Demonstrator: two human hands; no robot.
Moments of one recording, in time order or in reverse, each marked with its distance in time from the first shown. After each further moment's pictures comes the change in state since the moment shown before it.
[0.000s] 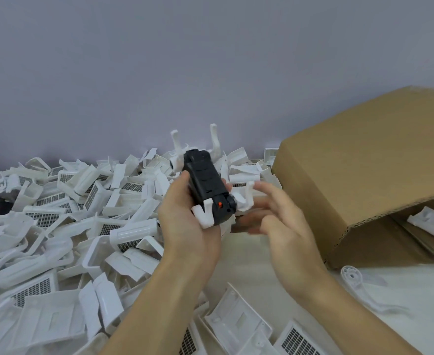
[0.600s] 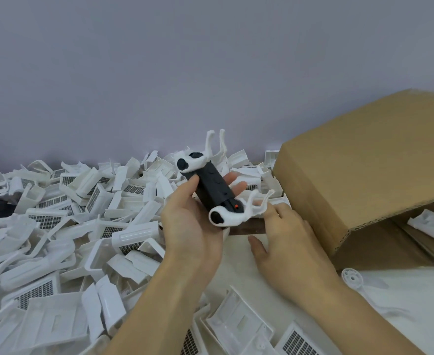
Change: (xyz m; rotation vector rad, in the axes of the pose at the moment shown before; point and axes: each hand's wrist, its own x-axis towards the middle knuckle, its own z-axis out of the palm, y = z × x) left_hand 0.003 0.001 -0.004 -0.011 -0.065 -0.086; right_hand 0.001 -0.001 -0.010 -1.193 -0.106 -0.002
